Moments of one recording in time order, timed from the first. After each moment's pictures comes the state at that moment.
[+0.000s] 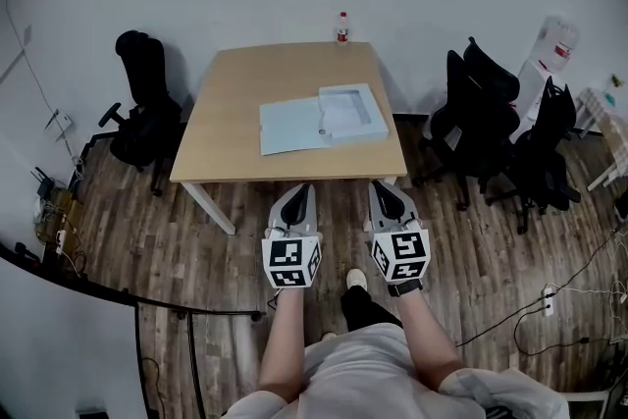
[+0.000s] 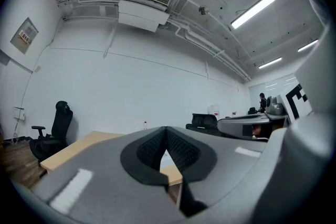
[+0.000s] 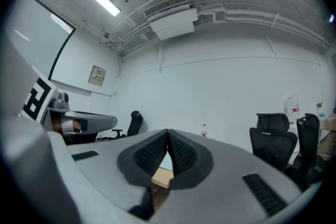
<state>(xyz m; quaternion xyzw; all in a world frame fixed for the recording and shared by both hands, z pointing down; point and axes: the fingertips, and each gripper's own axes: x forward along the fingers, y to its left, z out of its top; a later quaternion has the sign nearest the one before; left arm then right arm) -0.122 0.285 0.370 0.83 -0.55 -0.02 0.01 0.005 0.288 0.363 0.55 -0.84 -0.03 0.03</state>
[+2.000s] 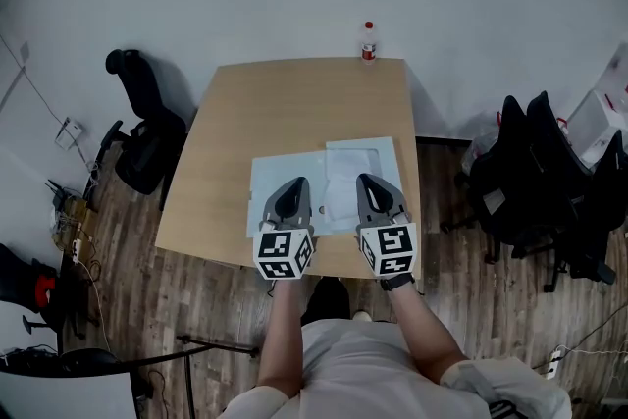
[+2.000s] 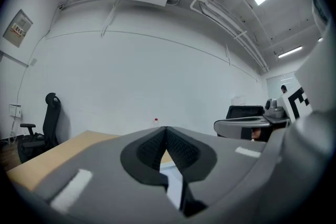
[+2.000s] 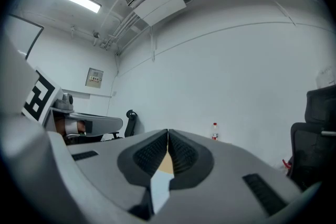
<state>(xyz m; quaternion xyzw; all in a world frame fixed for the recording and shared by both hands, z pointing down) -0.084 -0.139 0.404 0.80 -0.60 0.01 0.04 0.031 -0.149 0.399 0.47 -0.88 0.01 0.02</state>
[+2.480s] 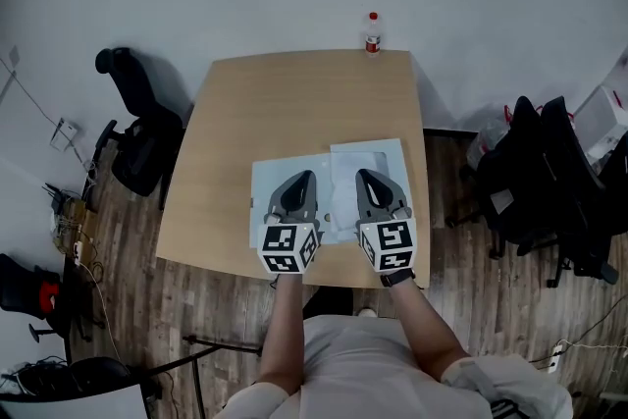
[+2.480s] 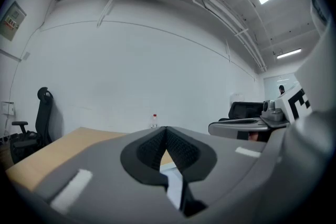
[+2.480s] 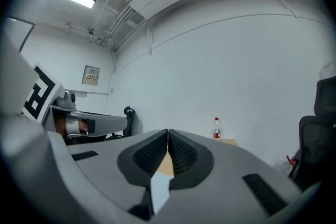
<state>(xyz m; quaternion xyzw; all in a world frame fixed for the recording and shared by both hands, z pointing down) -0.092 -0.204 0.420 0.81 -0.58 0.03 0.06 0.007 -0.210 0.420 0.48 -0.88 0.03 0.04</state>
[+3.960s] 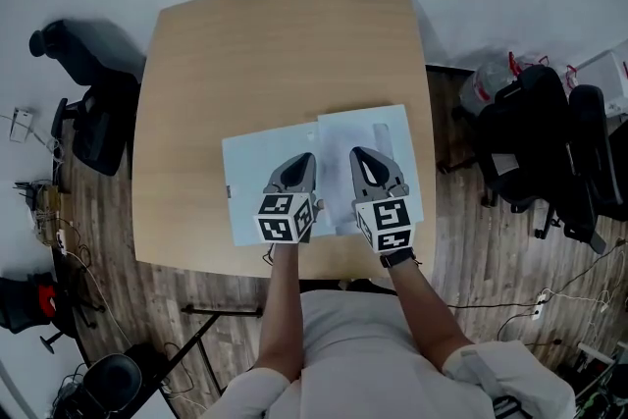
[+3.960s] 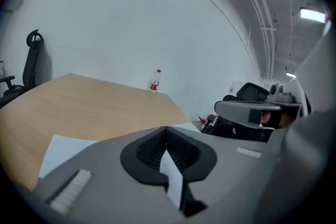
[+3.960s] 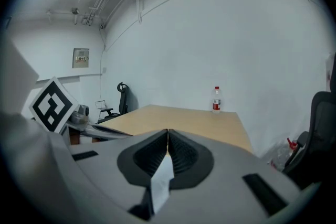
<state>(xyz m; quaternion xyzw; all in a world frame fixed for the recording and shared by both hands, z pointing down) -0.099 -0.309 0.602 0.81 -0.51 0.11 0.27 -0.014 -0.310 0.544 0.47 -0.86 0.12 0.15</state>
